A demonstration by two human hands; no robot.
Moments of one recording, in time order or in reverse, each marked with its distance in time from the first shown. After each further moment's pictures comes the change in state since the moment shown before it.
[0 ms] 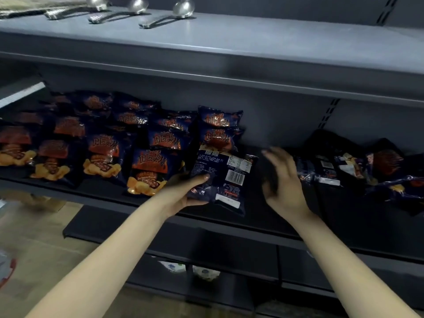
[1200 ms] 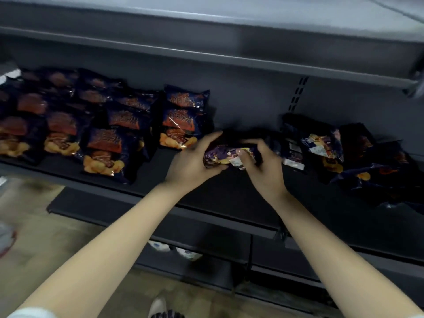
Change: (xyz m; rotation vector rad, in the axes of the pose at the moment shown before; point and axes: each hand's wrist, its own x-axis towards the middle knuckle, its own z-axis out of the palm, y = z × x) left_hand 0.045 -0.036 0.126 1.137 0.199 0.799; right_hand -0.004 0.044 -0.056 0.242 0.041 0.116
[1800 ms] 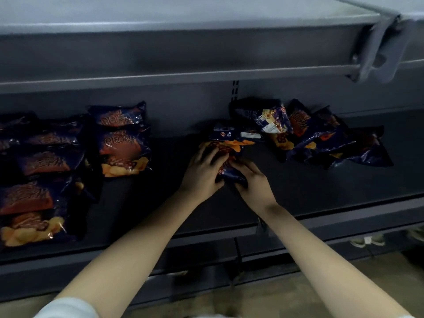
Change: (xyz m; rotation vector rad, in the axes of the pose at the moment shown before) left_hand 0.047 -0.002 0.105 0.414 -0.428 0.328; right_hand -0.054 0.061 -0.018 -0.405 -0.068 0.373
